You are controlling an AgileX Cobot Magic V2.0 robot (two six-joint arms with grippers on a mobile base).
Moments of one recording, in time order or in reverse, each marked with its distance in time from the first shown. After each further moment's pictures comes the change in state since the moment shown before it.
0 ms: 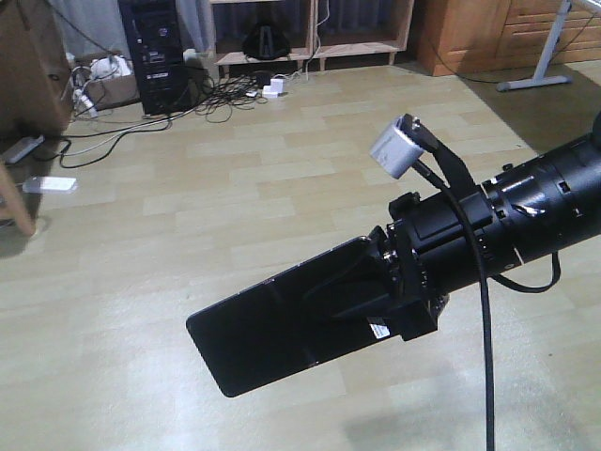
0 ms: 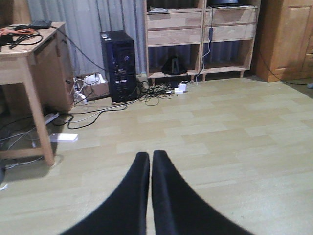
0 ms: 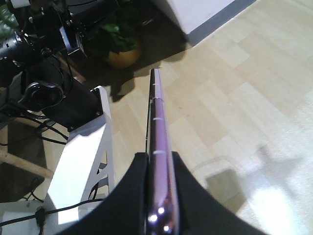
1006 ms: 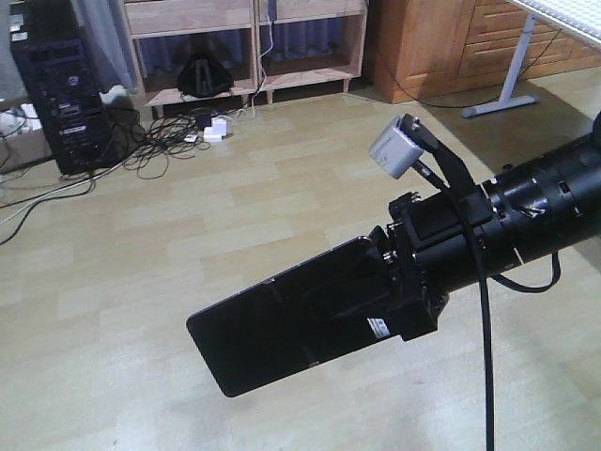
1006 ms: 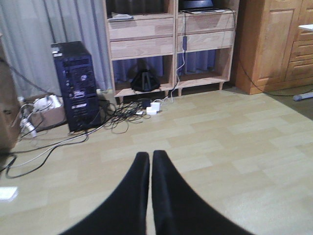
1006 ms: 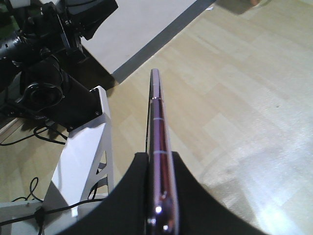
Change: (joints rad) left arm 0.000 0.000 0.000 0.000 0.000 0.000; right arm 0.000 0.000 0.000 -0.001 0.000 0.000
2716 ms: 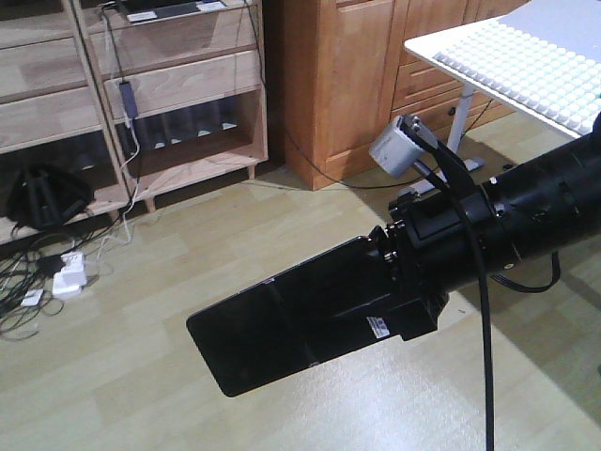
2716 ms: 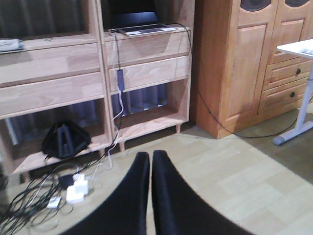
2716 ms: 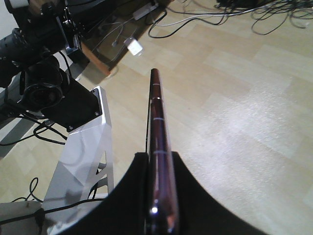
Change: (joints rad) left arm 0.000 0.000 0.000 0.000 0.000 0.000; right arm 0.000 0.000 0.000 -0.001 0.000 0.000
